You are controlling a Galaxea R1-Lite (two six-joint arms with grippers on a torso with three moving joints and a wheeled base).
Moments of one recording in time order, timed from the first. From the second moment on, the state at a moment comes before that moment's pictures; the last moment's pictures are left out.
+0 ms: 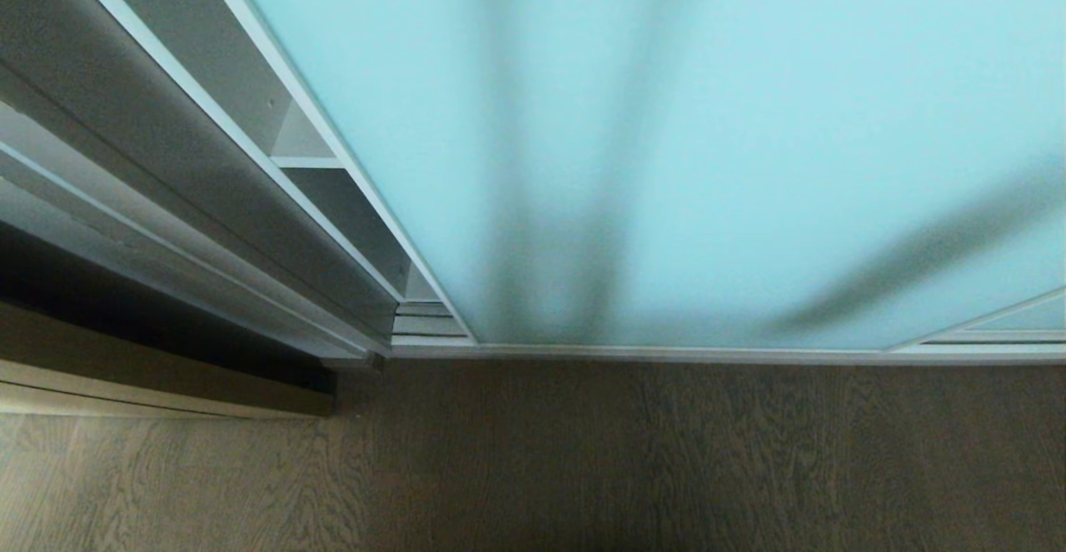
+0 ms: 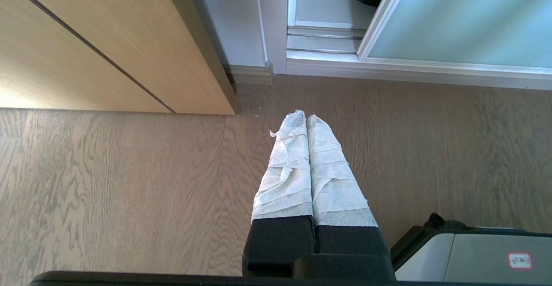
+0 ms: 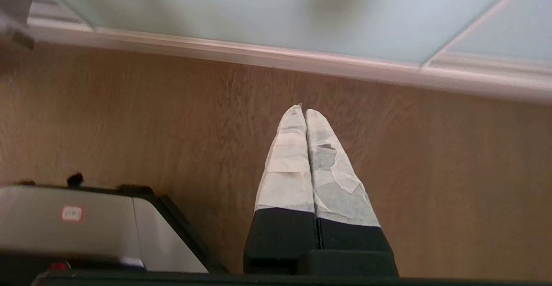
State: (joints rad) left arm 0.01 0.00 0.00 0.00 0.00 -0.01; right arm -0.01 0.03 -0.09 0.07 0.05 0.00
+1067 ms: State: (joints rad) left arm 0.01 0.00 0.00 0.00 0.00 -0.01; right arm -0.01 0.00 0.00 -0.01 -0.02 0.04
